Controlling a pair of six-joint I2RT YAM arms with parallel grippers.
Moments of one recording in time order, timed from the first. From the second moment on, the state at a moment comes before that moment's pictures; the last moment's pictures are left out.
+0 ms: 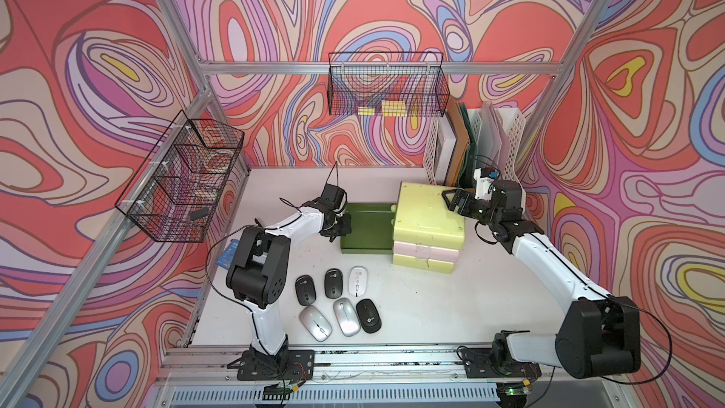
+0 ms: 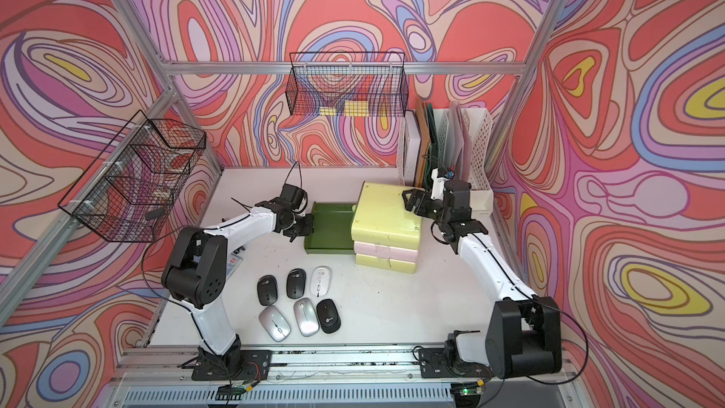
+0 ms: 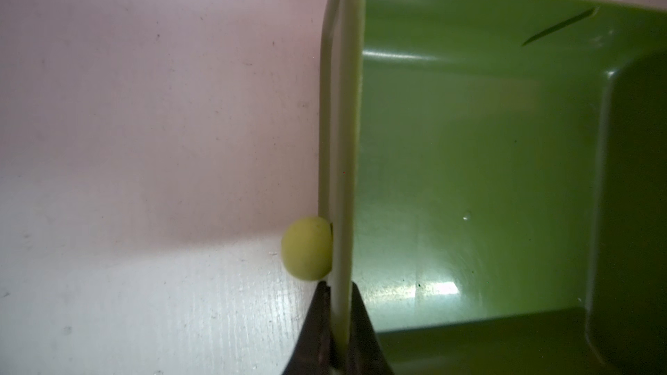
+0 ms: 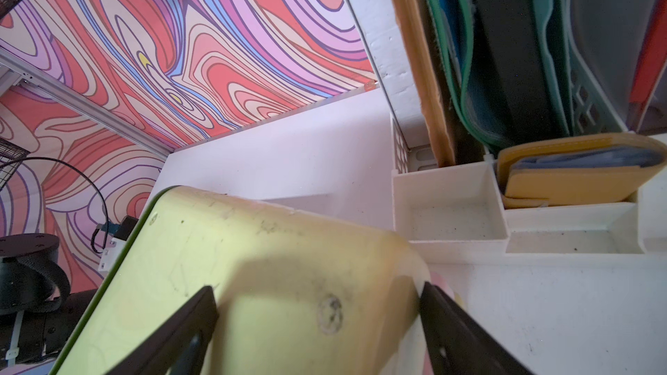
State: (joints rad) left arm -0.35 1.85 1.25 -0.51 0.13 -0.41; right arm 0.07 1.35 0.95 -0.11 -0.33 0.38
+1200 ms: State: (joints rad) left arm -0.59 1.94 1.39 -0.52 0.13 -0.40; right arm 0.07 1.38 0.94 -0.06 -0.37 0.39
